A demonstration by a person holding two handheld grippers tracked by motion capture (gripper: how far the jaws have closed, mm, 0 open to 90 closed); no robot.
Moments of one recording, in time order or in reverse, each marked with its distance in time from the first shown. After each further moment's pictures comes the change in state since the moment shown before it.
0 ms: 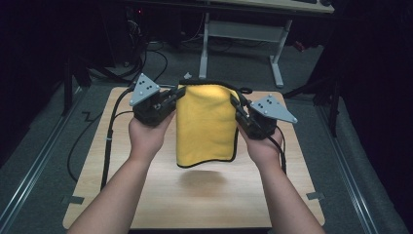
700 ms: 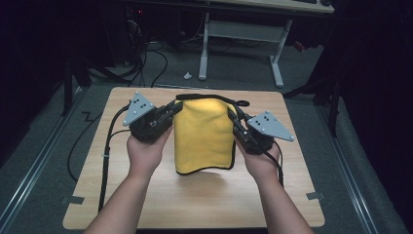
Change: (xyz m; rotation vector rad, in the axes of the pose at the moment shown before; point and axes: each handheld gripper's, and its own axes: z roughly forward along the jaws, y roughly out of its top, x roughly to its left) left arm -0.016 -0.030 -0.028 -0.029 -0.012 -0.058; right arm 0.018 -0.022 -0.020 -0.007 0.019 -0.006
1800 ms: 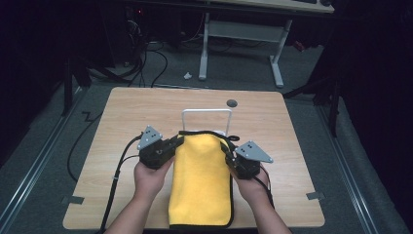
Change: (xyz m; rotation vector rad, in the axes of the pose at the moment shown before) left arm 0.004 -0.099 0.005 0.192 -0.019 -0.108; right arm 0.019 -0.096 0.001 0.221 0.045 0.046
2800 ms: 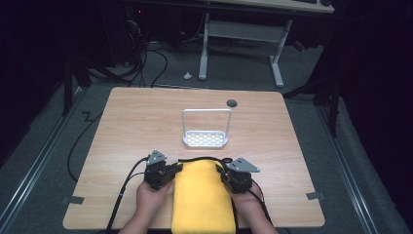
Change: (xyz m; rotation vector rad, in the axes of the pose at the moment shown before) left arm 0.018 -0.098 0.020 0.270 -0.006 -0.126; right arm 0.010 -0.077 0.024 0.219 0.067 0.058
